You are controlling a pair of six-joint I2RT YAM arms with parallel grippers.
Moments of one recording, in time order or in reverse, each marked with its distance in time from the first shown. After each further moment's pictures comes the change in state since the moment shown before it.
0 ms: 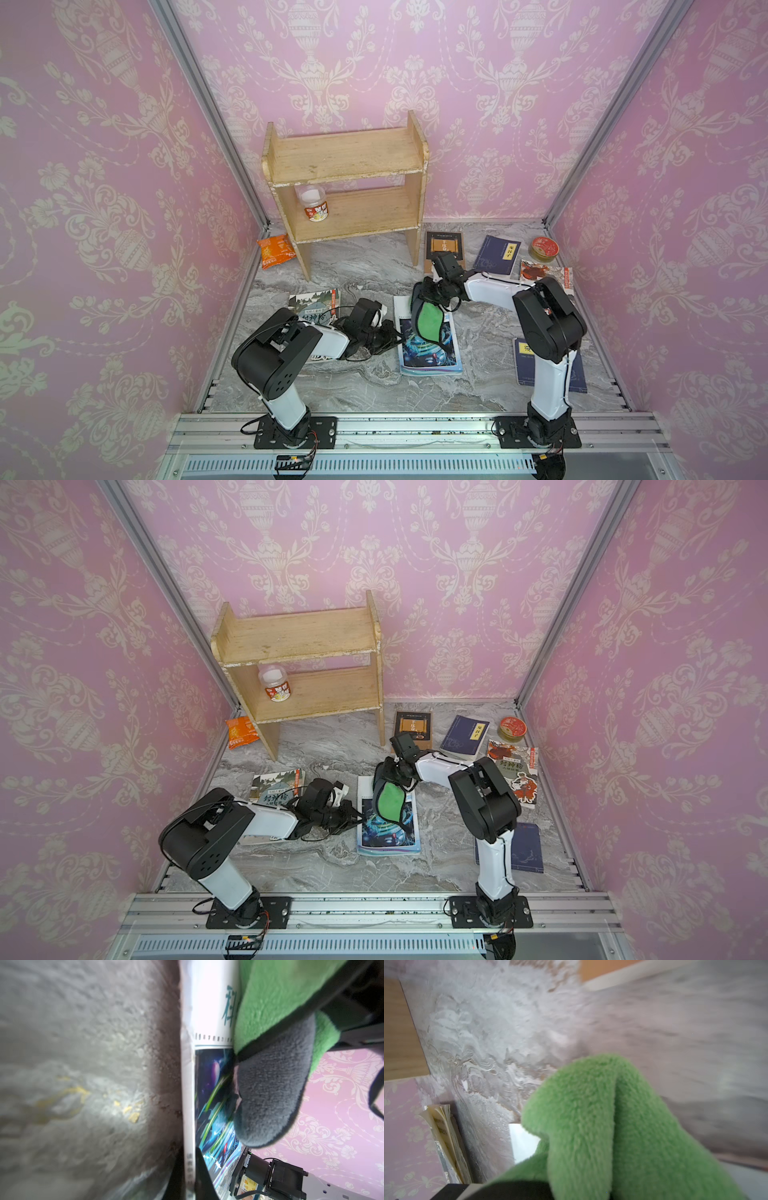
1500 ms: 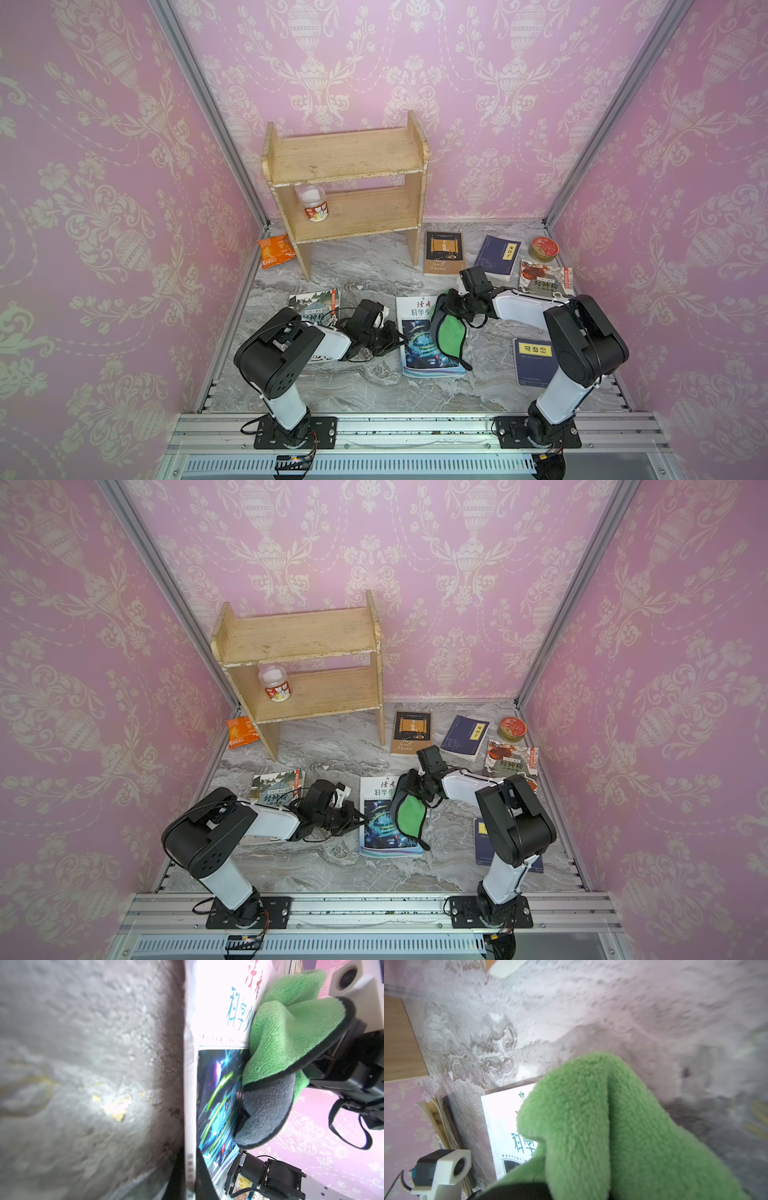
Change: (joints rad) left arm -0.020 0.013 0.001 0.027 0.002 -0.047; right arm -0.100 -0.266 -0.388 0.095 -0.017 0.006
